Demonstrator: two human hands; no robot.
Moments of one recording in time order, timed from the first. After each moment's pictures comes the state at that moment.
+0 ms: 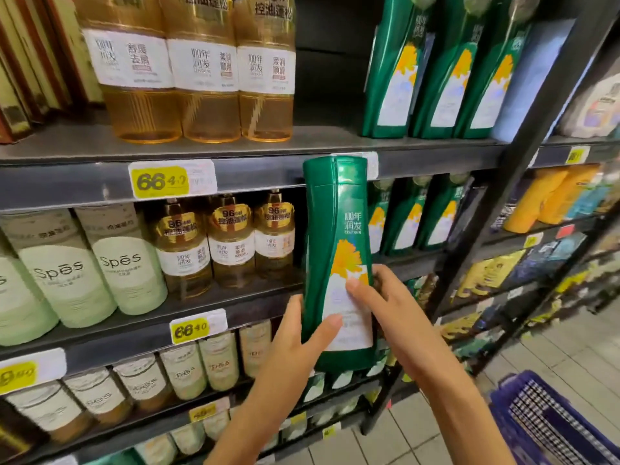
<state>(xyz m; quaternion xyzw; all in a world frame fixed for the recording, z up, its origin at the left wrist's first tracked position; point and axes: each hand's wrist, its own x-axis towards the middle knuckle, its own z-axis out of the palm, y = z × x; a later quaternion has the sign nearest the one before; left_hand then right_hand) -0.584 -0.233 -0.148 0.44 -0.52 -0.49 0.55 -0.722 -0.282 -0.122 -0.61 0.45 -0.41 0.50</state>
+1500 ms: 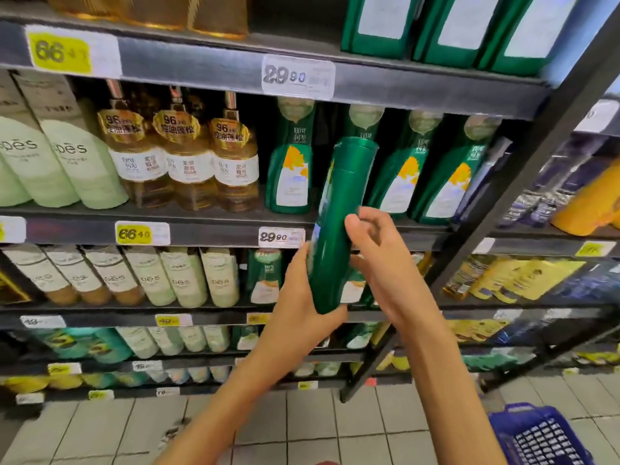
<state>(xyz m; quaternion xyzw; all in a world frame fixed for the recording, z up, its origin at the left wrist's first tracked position) -0.733 -0.282 -0.195 0.58 -0.52 -0.32 0.55 -0.833 -0.365 -0.152 -0.62 0.36 -0.37 0.59</state>
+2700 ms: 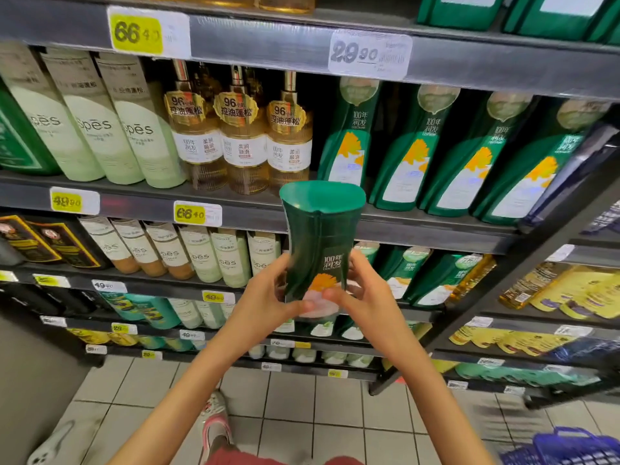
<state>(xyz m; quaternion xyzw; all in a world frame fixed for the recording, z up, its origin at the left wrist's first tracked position) -0.647 -0.255 -0.235 0.62 -0.49 -0.31 0.53 -0.796 -0.340 -0.224 -0.75 0.24 -0.29 0.55</state>
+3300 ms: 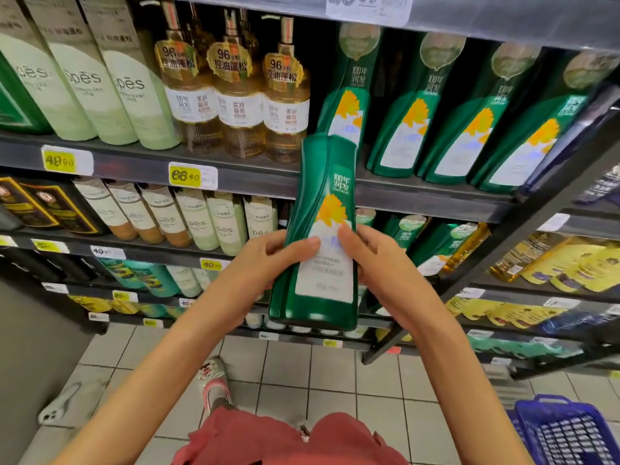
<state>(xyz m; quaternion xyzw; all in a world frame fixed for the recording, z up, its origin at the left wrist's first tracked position) -0.675 -0.223 -0.184 0.57 -0.35 -0.52 0.54 -0.816 -0.327 -0.193 -0.66 0.30 -0.21 0.66</state>
